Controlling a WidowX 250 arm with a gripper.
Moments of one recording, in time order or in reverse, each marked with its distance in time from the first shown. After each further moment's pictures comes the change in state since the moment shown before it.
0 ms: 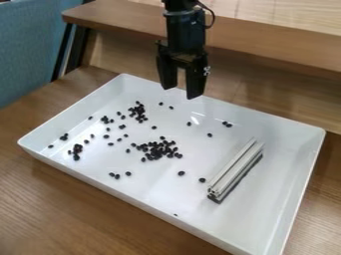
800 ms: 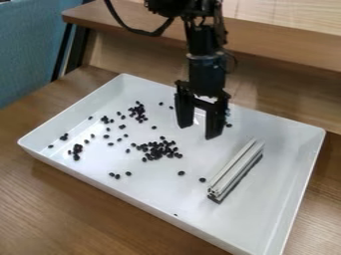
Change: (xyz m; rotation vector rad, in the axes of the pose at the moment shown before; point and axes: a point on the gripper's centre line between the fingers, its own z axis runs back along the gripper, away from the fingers) arm -0.002 -0.041 -0.053 -0.037 0.091 0.020
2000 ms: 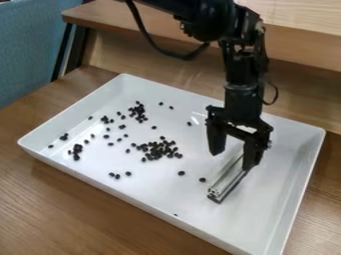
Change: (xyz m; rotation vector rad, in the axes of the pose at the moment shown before) arm 0.011 -0.052 -0.029 0.024 -0.032 0.031
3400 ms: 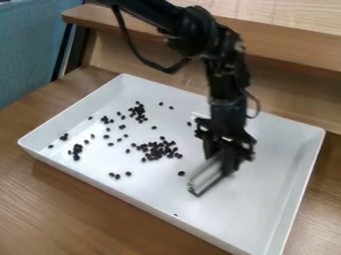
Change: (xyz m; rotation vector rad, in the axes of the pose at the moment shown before) arm -0.016 0.047 -0.022 0.057 -0.015 0.046
